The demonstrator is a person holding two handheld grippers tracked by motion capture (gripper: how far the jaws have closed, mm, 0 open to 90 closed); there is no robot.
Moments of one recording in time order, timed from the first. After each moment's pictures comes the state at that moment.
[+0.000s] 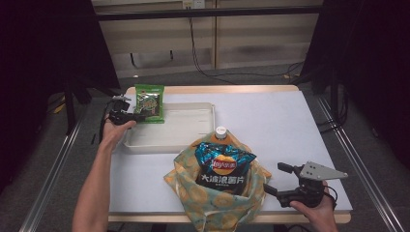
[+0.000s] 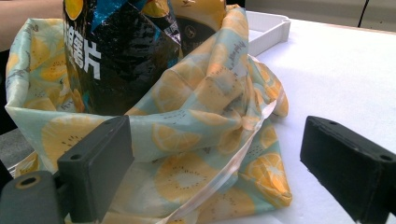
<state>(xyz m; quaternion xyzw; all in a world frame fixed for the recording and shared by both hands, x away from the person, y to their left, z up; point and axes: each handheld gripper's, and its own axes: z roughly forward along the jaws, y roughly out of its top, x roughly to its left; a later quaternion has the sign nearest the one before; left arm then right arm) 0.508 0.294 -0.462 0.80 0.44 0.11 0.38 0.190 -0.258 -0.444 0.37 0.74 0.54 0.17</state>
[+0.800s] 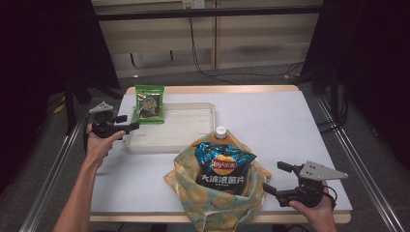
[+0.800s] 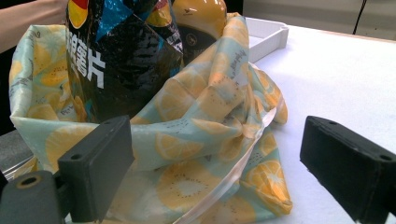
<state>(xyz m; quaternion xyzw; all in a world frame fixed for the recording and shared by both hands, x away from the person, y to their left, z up) 0.430 0.317 -0.426 0.78 0.40 0.15 0.46 0.189 -0.255 -0.441 0.37 0.74 0.54 0.17</state>
